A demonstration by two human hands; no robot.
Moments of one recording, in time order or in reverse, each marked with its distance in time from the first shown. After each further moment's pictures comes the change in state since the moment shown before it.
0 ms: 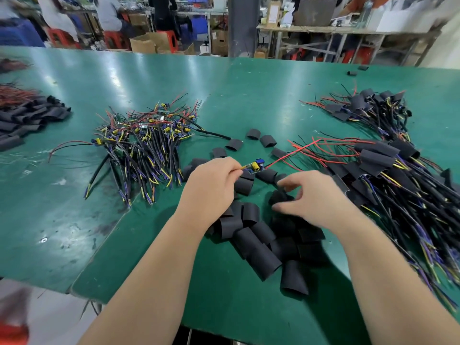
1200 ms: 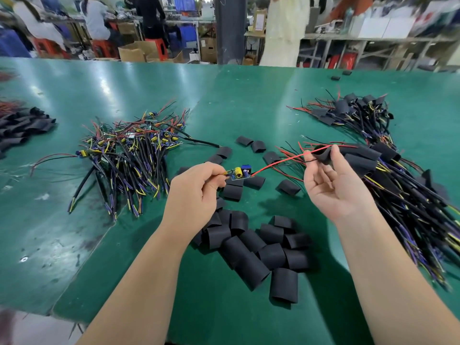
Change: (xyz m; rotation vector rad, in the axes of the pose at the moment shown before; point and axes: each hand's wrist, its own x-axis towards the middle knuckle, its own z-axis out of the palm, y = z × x) left_hand -0.006 -0.009 0.003 -0.218 0.157 0.009; right_hand 0.007 0.012 -0.029 2.065 0.398 0.508
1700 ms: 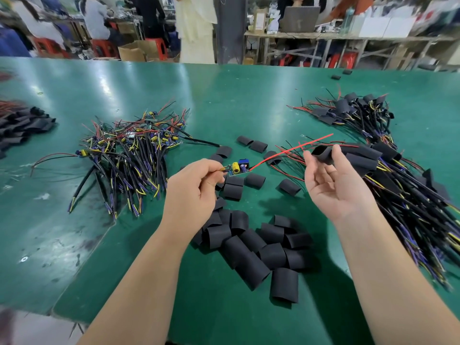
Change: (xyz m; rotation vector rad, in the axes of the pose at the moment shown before) left_hand 0.002 0.002 -0.001 -0.041 0.051 -0.020; right_hand -0.002 0.001 0.000 0.011 -0.009 0.005
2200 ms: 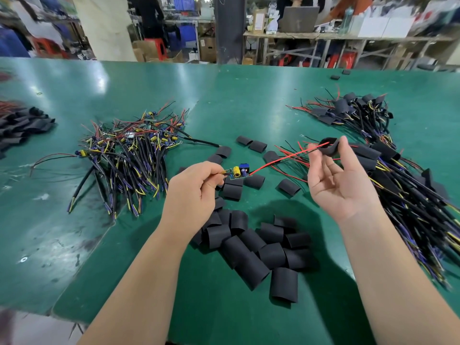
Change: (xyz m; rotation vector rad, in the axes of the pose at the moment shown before) left_hand -0.001 0.000 -0.002 0.052 -0.046 -0.004; right_hand -0.009 -0.006 0.007 0.064 -0.029 0.034
